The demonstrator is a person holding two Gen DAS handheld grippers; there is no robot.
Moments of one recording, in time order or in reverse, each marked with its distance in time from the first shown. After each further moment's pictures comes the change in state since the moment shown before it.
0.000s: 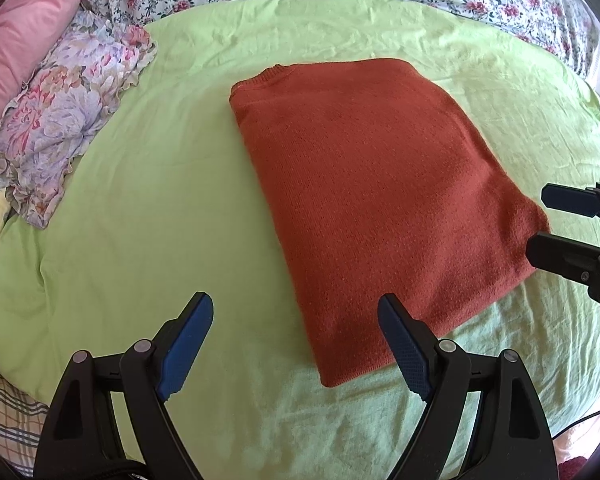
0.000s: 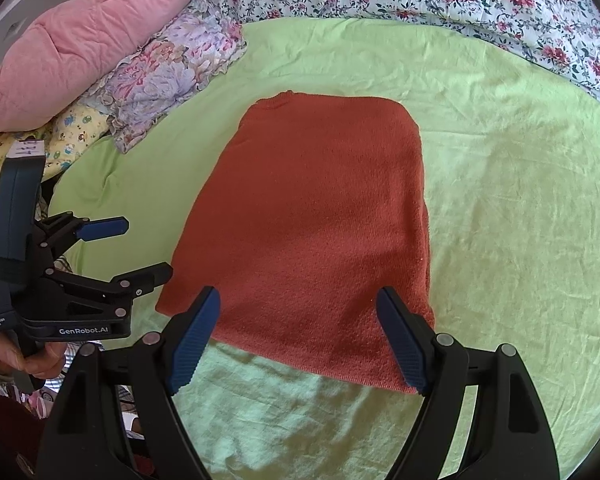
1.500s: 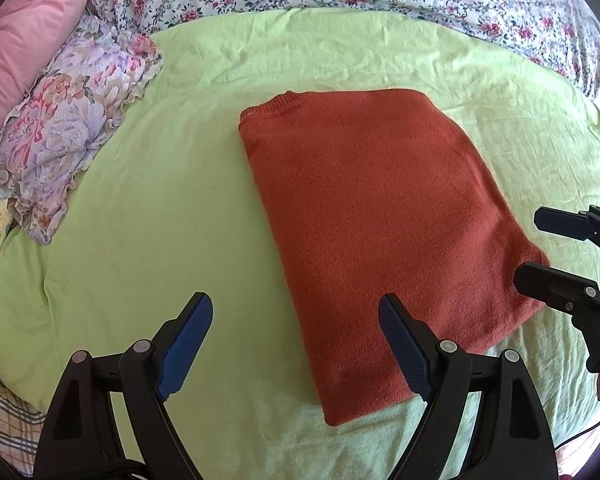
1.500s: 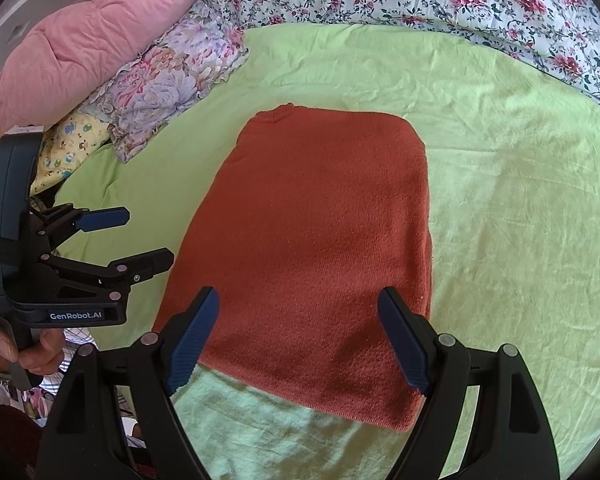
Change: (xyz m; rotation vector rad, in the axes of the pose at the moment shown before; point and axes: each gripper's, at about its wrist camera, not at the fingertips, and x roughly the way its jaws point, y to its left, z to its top) left arm -0.003 0.004 0.028 -0.034 -0.027 0.008; right arm 0.009 -0.009 0.022 -0.011 -0.014 0.024
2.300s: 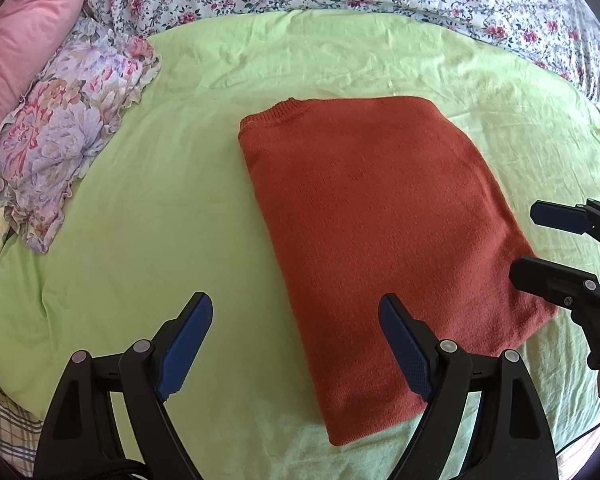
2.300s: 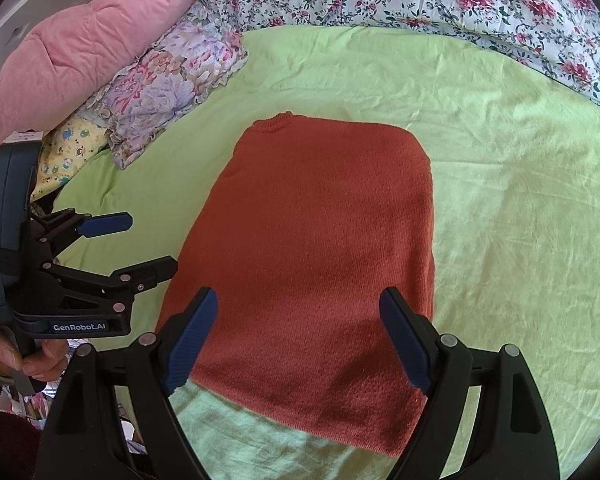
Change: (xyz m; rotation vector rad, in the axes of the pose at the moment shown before) left arm 0.009 0.004 0.015 0.002 -0.004 0.001; right arm 0.009 -0.001 0.017 0.004 -0.003 0.005
